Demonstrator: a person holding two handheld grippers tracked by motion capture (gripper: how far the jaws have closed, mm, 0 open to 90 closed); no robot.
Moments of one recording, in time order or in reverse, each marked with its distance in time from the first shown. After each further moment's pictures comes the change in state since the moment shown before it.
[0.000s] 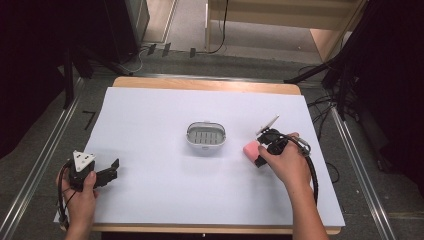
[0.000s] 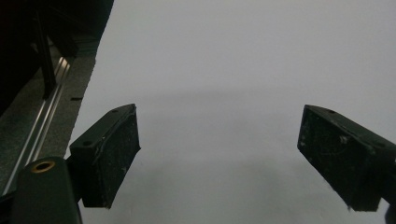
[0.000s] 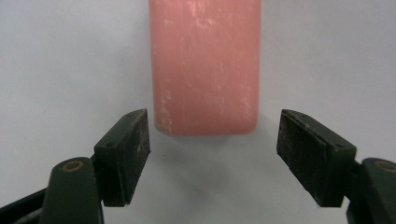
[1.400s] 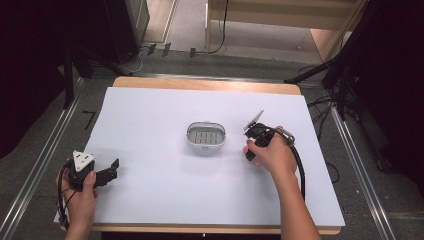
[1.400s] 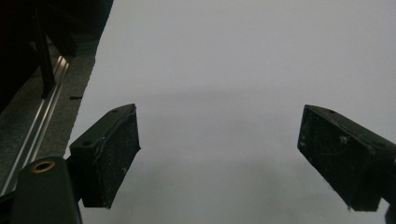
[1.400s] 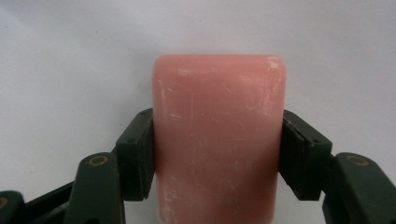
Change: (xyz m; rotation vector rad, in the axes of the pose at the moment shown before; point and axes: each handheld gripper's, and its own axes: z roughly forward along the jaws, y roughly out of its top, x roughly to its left) left arm 0.000 0.000 0.000 0.004 -0.002 -0.006; right arm 0.004 0.038 0.026 0.034 0.013 -0.060
